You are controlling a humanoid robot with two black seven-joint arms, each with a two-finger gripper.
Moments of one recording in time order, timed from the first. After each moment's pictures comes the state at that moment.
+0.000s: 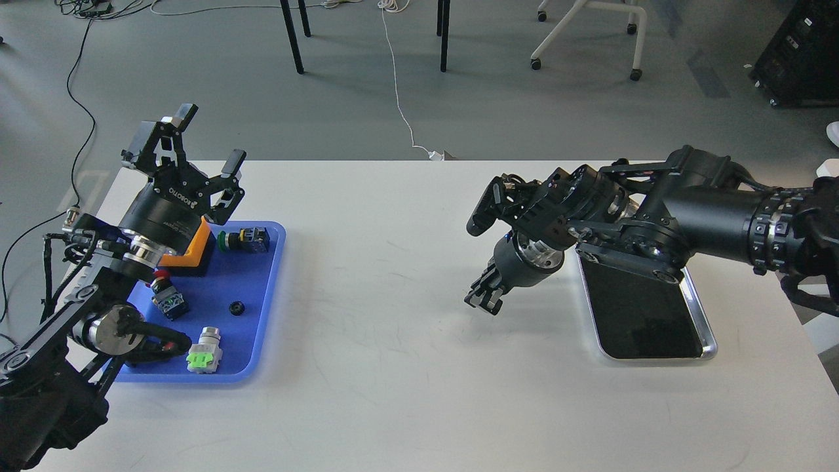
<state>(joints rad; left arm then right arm) -0.33 0.37 -1.14 -1.07 0.59 -0.42 -0.49 1.42 -0.19 -0.41 0.91 -1.66 0.49 0.49</state>
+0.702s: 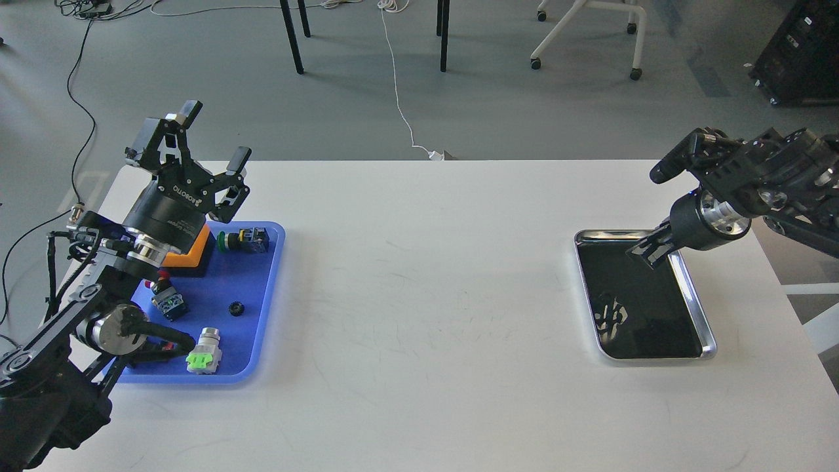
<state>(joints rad) -0.33 0.37 -1.14 -1.10 0.59 -0.41 -0.49 1.35 -0.61 -0.48 0.89 -1.68 0.48 0.49</state>
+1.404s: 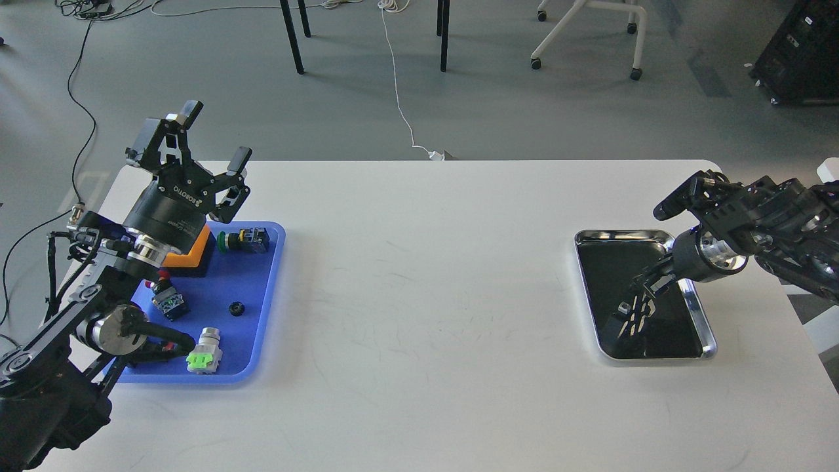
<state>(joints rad) -0.33 0.37 -1.14 -1.10 0.59 -0.41 -0.49 1.22 -0.52 -0.47 0.74 -1.68 0.39 0.49</state>
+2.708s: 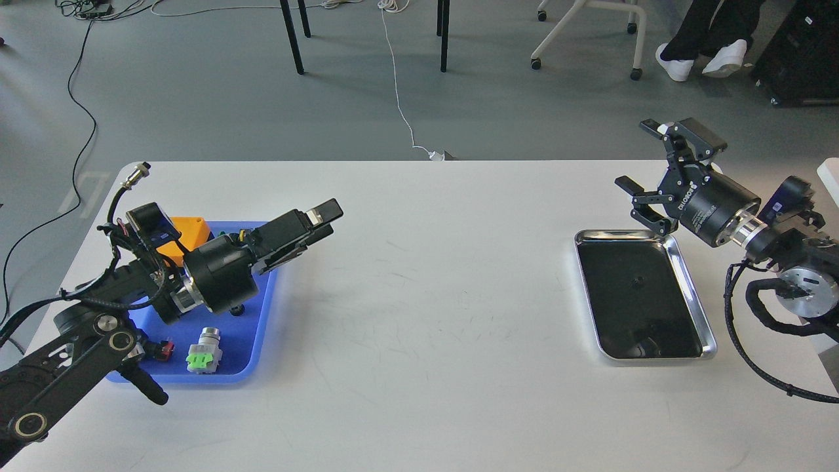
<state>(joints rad) -0.29 0.60 -0.97 -1.47 1.55 -0.42 -0.49 0.76 -0.70 0.22 0.98 -0.02 0.39 0.49</state>
